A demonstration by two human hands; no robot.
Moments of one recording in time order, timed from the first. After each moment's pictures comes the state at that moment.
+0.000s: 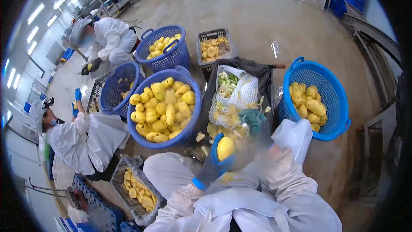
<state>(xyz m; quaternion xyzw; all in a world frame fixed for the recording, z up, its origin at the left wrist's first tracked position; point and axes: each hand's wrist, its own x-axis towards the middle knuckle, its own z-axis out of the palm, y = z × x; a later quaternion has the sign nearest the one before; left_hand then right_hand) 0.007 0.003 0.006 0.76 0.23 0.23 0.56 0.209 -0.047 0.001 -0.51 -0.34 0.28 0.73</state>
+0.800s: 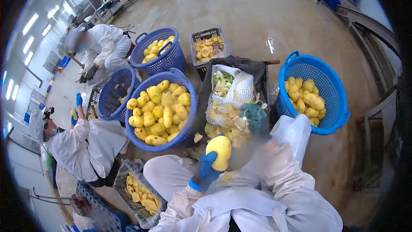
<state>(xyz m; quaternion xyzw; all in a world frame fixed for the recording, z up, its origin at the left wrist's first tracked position) -0.003 0.000 0.008 0.32 0.16 0.18 0.91 0.223 -0.049 -0.033 -0.63 -0.41 0.10 0.65</state>
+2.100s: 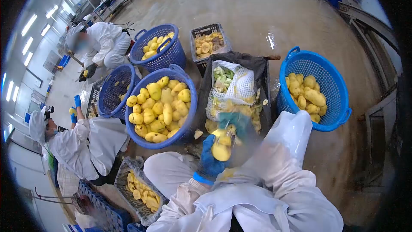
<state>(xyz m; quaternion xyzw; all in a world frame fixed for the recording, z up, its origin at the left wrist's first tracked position) 0.017 0.007 0.003 0.03 0.22 0.17 0.96 0.189 -0.038 -0.031 -0.52 -0.38 0.30 0.71</state>
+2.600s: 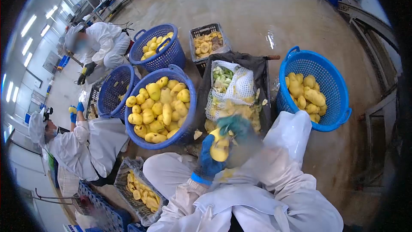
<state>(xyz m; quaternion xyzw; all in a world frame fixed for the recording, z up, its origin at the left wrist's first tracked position) 0.019 0.003 0.014 0.09 0.25 0.18 0.95 0.184 -0.047 -0.028 -0.49 -0.37 0.34 0.71</state>
